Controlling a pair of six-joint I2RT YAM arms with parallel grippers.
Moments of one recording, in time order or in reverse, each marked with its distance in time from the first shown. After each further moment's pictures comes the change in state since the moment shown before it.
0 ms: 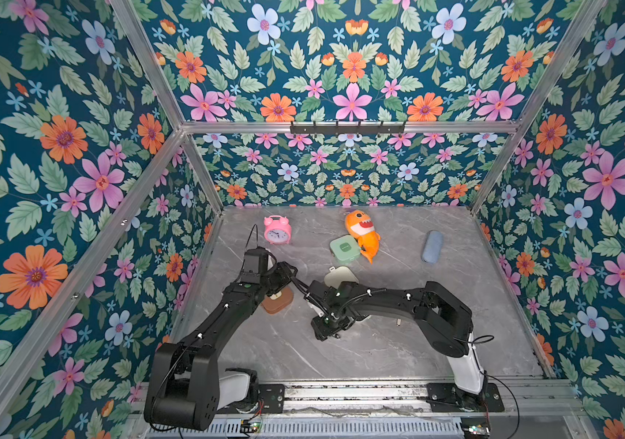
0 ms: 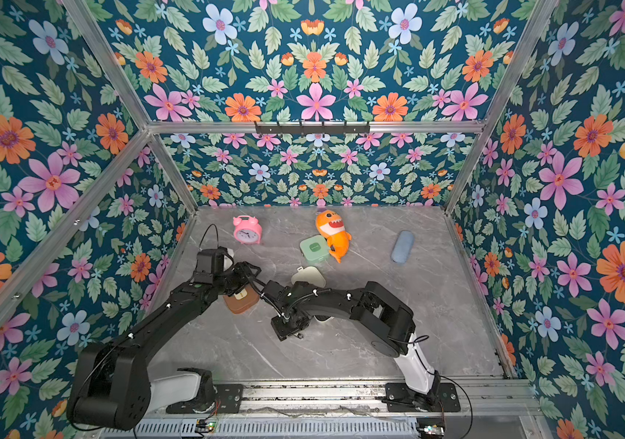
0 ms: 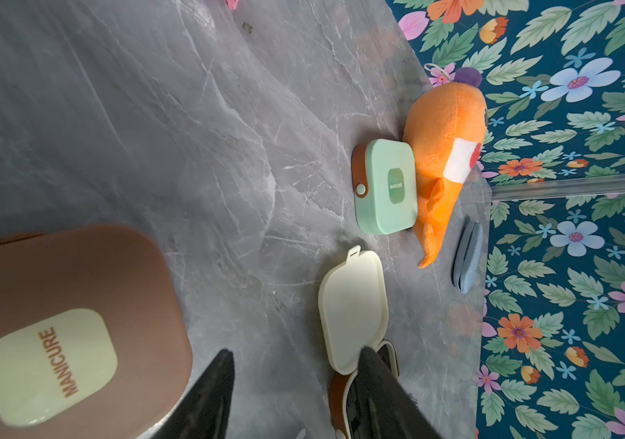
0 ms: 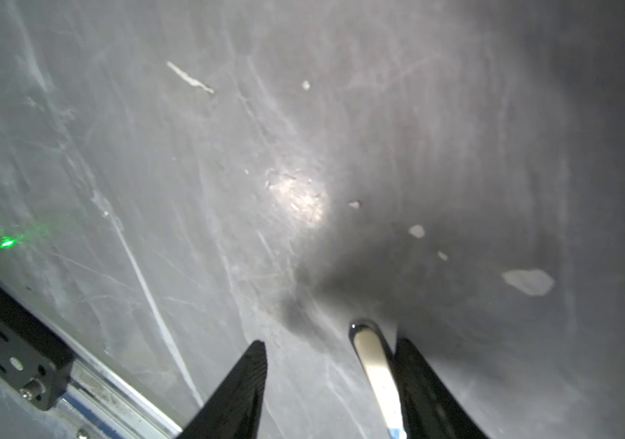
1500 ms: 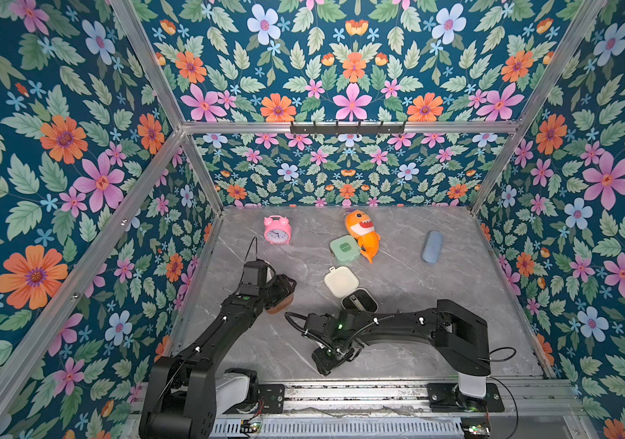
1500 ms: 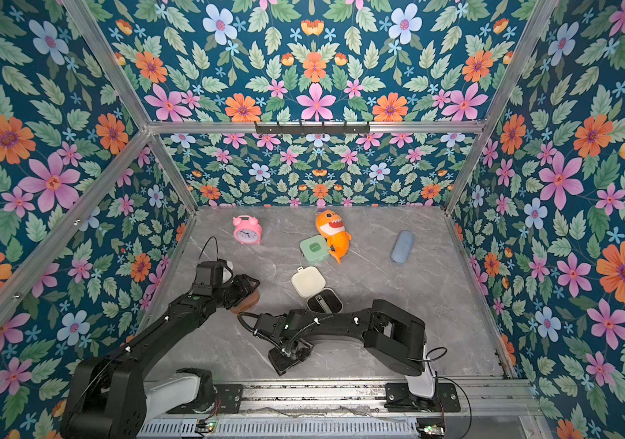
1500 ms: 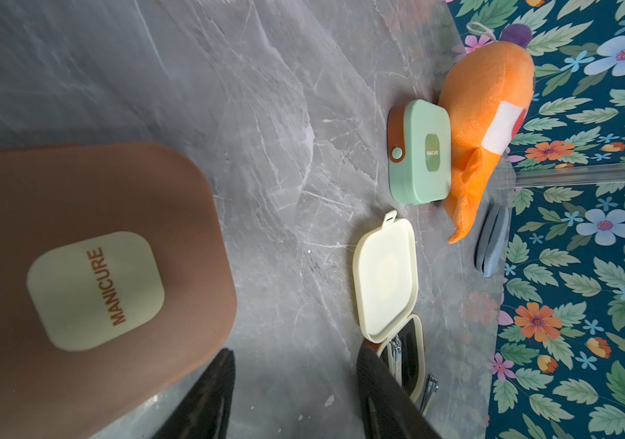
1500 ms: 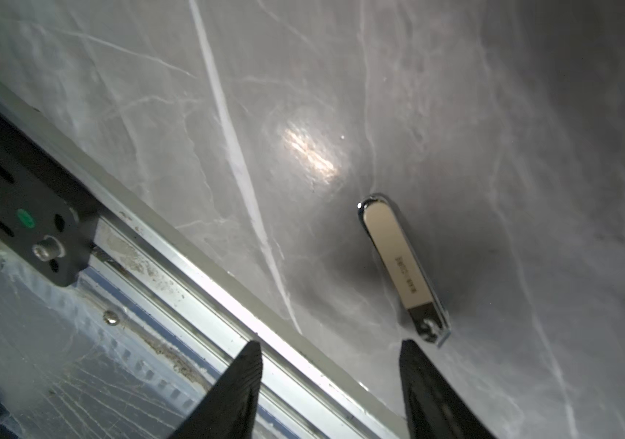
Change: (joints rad) left arm 0.002 -0.072 -0.111 -0.013 0.002 0.000; right arm 0.188 -0.135 -0.159 -0.026 -0.016 0.148
